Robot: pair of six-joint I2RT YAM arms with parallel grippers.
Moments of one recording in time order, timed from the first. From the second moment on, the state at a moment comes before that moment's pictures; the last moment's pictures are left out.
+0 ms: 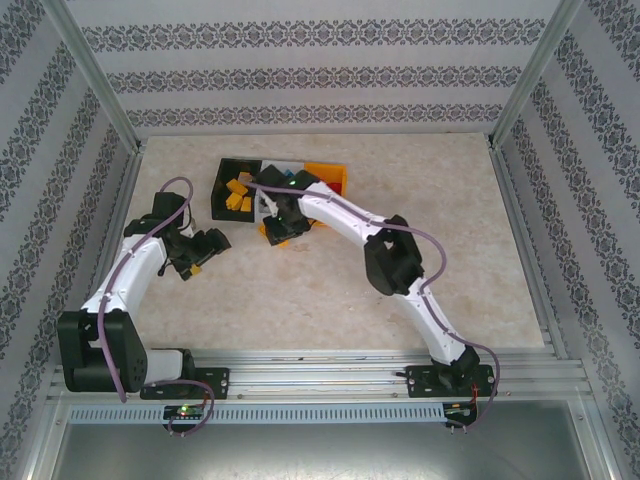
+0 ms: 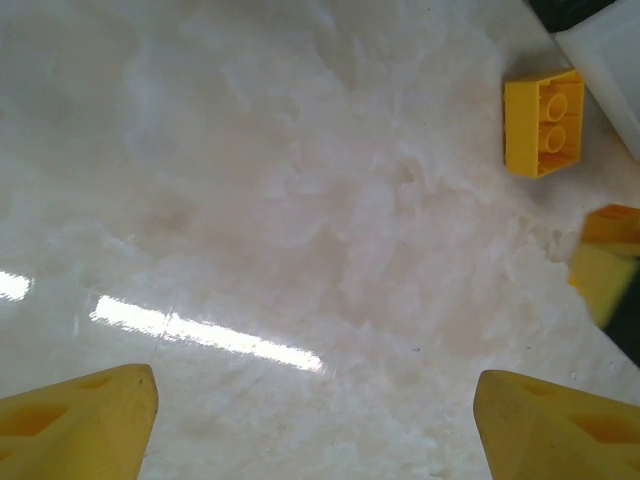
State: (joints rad) left arm 0.06 1.31 0.94 -0.88 0.31 -0.58; right arm 0.76 2.40 2.22 -1.11 -0.20 0.35
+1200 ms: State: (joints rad) left arm 0.06 1.19 0.83 -0.86 0.34 -0.58; right arm 0.66 2.66 2.50 -0.25 -0.67 1.52
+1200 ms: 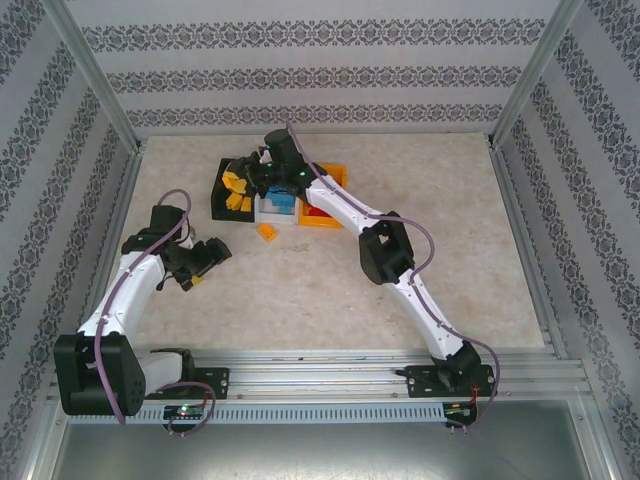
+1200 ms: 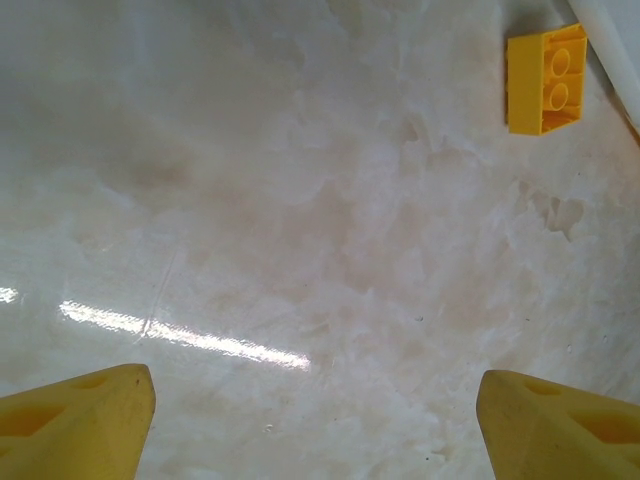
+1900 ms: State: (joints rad) left arm 0.06 1.25 0.87 -0.86 0.32 -0.56; right arm 0.64 2.68 2.56 -0.29 -0.63 1.53
